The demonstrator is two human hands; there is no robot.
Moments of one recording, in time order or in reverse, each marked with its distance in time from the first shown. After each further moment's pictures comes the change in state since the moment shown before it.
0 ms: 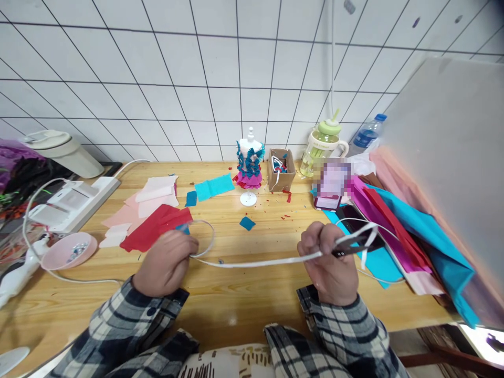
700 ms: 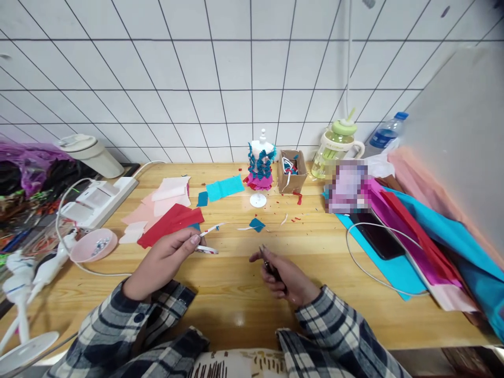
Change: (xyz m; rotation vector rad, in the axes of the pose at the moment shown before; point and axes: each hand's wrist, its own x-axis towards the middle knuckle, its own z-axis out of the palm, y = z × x) left_hand 0.015 0.013 -0.026 -0.376 -0.086 -0.585; right_hand -0.017 0.084 0.000 0.051 -0.225 1.130
